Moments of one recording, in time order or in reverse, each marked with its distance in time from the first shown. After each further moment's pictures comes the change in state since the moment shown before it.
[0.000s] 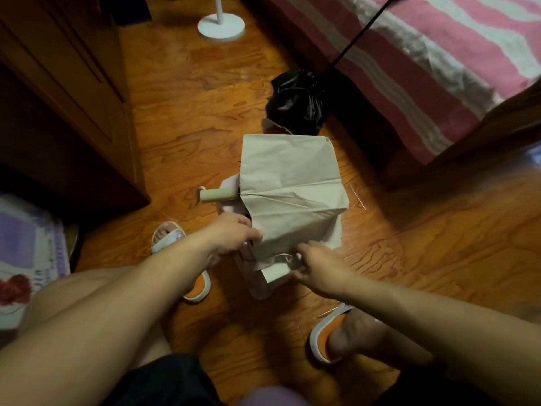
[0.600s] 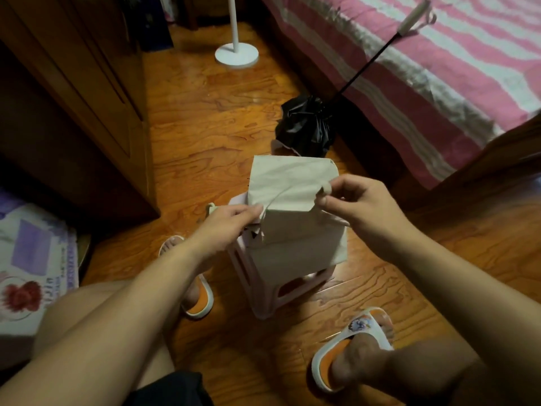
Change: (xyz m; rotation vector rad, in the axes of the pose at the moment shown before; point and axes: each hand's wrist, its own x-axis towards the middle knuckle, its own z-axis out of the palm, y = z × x) left_hand -0.006 0.006 -0.029 -0.190 0.071 0.336; right_hand -0.026 -0.023 -0.138 0.878 0.409 -0.194
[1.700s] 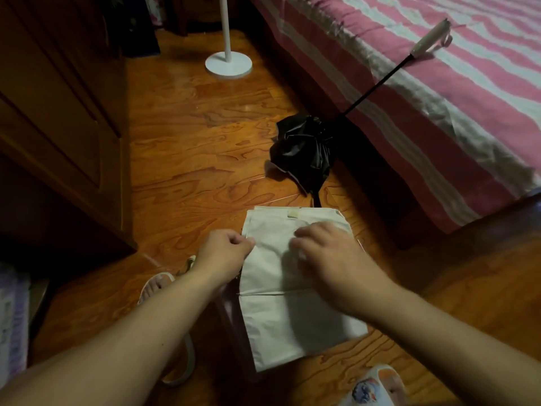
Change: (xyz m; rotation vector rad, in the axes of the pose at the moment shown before) left_hand 0.119 0.008 -0.002 0.084 0.278 -0.206; right_hand 0.104 0.062 0.019 -1.080 -0.197 -0.487
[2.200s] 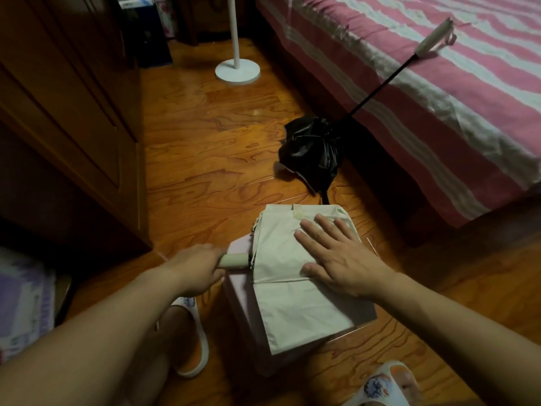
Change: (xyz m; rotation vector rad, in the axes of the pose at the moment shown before) left_hand 0.019 -0.058 -0.063 1.098 -0.333 0.325; right_hand -0.004 0.029 0.046 -0.138 -0.336 0.031
